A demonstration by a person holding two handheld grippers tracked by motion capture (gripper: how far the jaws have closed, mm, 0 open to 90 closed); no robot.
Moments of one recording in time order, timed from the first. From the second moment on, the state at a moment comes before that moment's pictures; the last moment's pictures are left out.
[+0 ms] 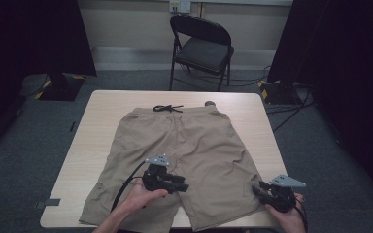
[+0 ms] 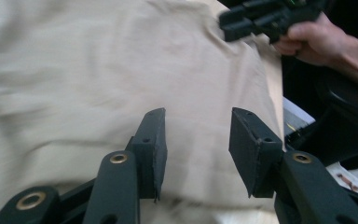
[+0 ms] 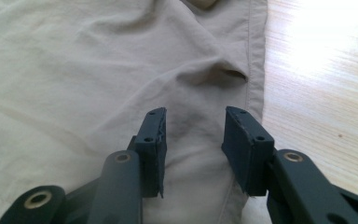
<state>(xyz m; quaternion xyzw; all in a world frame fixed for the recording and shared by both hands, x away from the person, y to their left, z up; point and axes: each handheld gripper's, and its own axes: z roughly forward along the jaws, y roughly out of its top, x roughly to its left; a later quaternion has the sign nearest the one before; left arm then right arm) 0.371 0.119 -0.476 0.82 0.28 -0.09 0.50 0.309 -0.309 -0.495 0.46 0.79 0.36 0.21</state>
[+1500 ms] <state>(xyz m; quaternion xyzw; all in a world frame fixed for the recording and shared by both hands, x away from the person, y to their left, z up) 0.406 0.290 -0.497 0.79 0.44 0.08 0.43 0.337 -0.267 -0.497 0.45 0.80 0.35 0.20</state>
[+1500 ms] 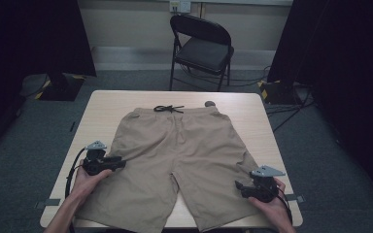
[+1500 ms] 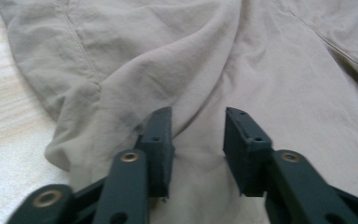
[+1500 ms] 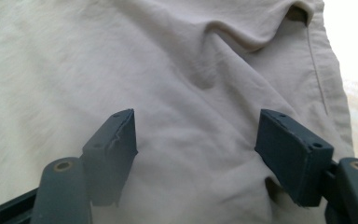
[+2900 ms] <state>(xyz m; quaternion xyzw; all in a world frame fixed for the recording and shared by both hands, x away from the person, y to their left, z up) 0.351 0.342 -0.495 0.76 0.51 0.12 0.40 0.359 -0.299 -0.497 0.54 0.73 0.34 0.22</state>
